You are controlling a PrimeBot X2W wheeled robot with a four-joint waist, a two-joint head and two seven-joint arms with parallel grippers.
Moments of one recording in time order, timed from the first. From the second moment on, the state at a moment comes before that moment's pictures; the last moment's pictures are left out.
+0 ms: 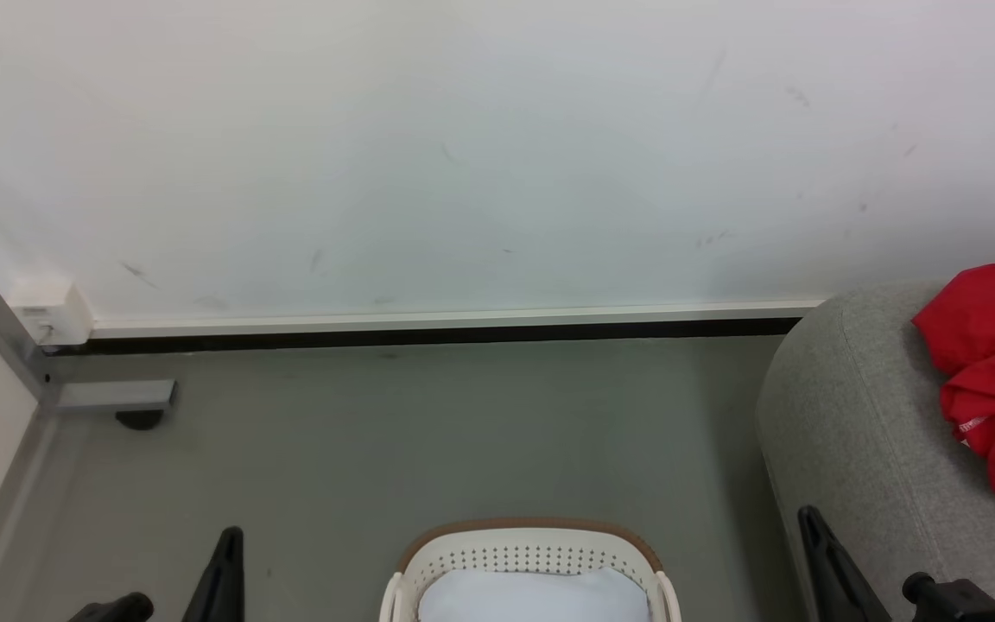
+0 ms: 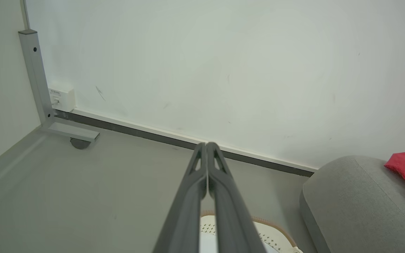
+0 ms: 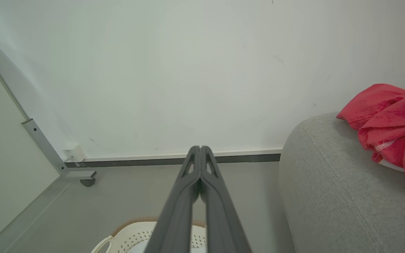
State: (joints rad) left arm 0.02 0.11 -0.01 0.25 -0.37 -0.10 -0.24; right arm -0.02 -0.05 0.15 0.27 0.33 0.13 -0.24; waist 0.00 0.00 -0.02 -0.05
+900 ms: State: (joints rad) left arm -0.01 0.09 0.03 0.24 -0.79 -0.10 -0.12; right arm -0.04 -0.07 0.10 0.27 0.79 0.13 -0.15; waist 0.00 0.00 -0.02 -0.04
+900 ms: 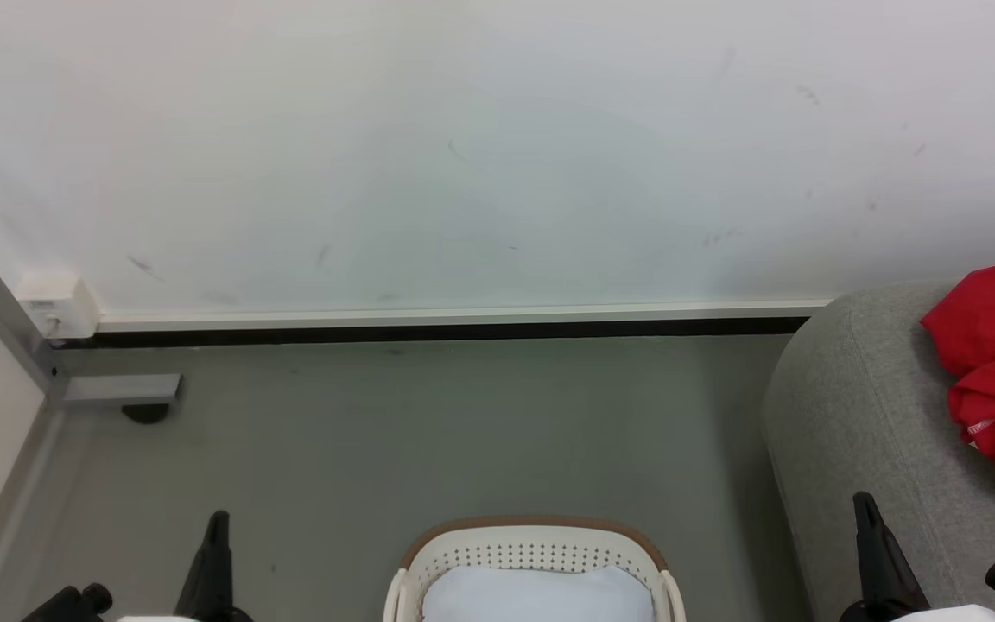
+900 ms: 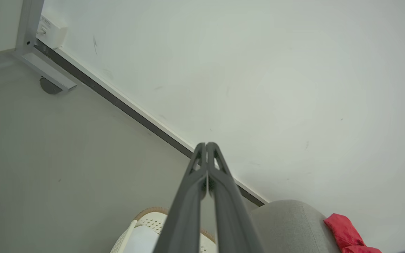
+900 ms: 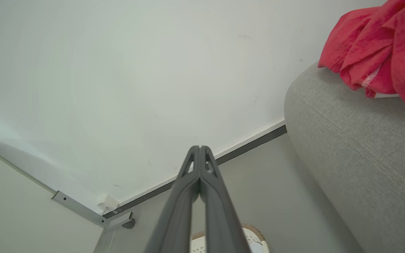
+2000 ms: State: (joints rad) left arm -0.05 0.07 0.06 0.23 -1.15 -0.10 -0.02; right arm -0.07 -0.10 0.06 0.26 1.20 0.13 -0.08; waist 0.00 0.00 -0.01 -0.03
